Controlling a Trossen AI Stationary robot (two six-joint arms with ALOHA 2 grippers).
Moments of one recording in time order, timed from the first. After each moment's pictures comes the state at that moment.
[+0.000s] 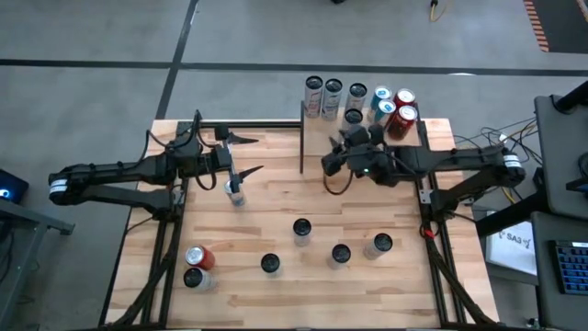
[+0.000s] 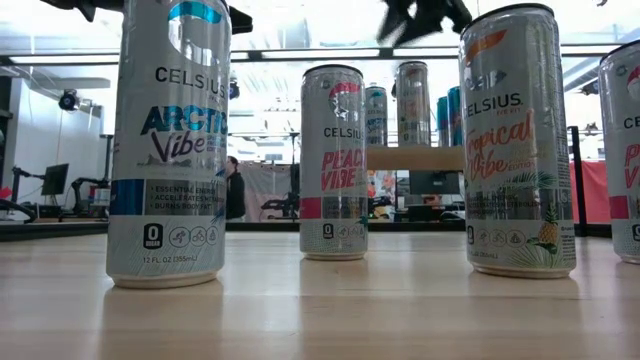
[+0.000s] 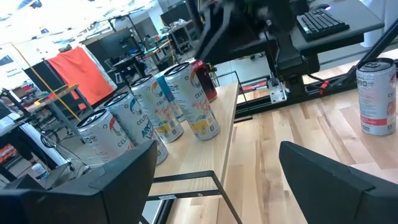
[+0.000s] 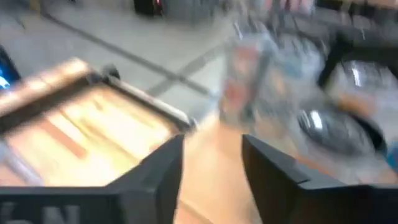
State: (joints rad) left arm 0.19 0.88 0.70 0.10 -0.10 0.41; right arm 0.01 1.37 1.31 -0.53 0.87 0.47
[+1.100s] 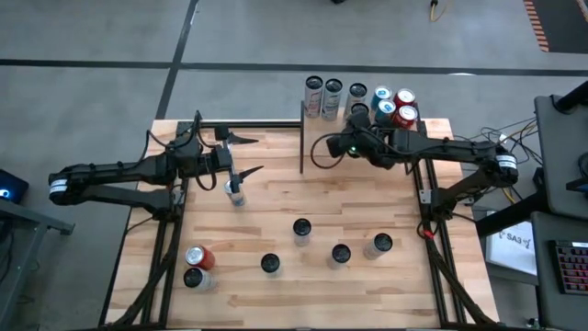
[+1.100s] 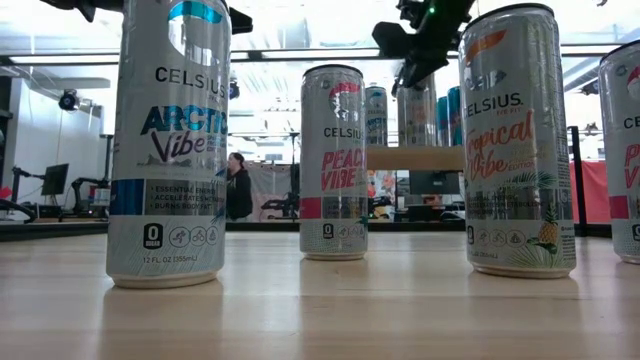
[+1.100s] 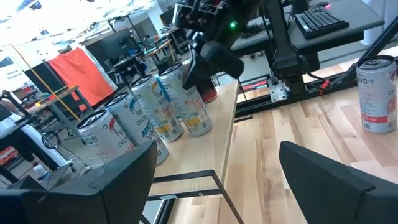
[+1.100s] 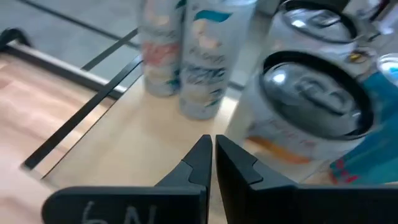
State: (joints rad) left arm 0.19 0.88 0.70 0.10 -0.10 0.43; right arm -0.19 1.42 1.32 -0.74 0.81 0.59
